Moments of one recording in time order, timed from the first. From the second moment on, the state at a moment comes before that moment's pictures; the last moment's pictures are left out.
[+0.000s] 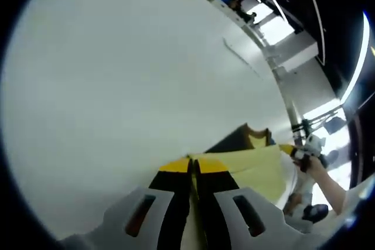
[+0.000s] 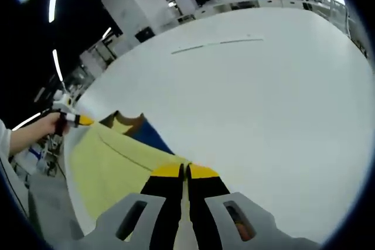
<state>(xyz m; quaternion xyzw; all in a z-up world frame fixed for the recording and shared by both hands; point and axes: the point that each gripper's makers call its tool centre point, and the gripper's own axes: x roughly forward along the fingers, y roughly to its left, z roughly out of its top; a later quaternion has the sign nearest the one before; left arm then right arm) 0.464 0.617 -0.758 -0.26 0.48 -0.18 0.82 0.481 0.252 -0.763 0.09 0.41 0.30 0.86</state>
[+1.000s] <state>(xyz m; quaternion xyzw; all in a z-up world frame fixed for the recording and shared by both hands) 0.458 0.623 -0.744 -0.16 0.47 -0.20 0.84 0.474 0.238 -0.749 0.06 0.40 0.28 0.87</state>
